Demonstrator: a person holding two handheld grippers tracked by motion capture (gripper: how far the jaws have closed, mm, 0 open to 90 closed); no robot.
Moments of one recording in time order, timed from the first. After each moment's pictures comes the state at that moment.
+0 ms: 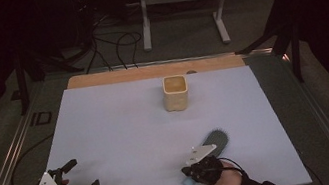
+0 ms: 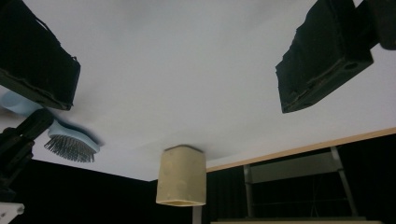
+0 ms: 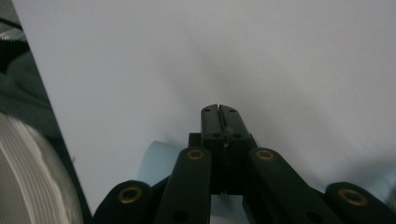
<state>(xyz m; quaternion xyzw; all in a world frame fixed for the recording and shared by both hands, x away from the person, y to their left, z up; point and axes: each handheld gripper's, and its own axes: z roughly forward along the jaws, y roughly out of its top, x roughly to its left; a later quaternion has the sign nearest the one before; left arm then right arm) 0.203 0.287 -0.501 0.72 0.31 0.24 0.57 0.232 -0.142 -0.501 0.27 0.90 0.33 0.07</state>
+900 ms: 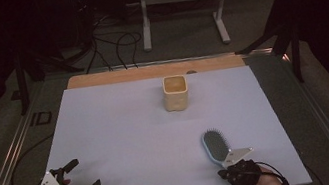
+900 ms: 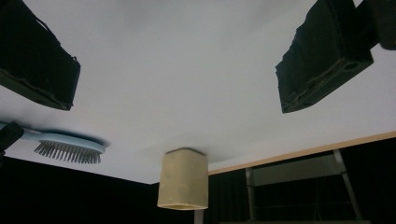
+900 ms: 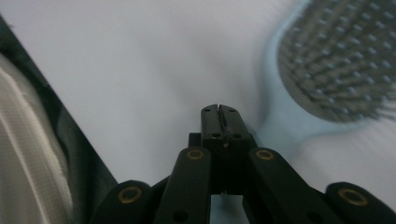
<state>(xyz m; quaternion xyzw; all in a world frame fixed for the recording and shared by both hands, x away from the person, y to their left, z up) 0.205 0.285 -0.503 0.72 0.31 0.23 0.57 0.209 -0.229 -0.499 0.33 0.90 0.26 0.09</state>
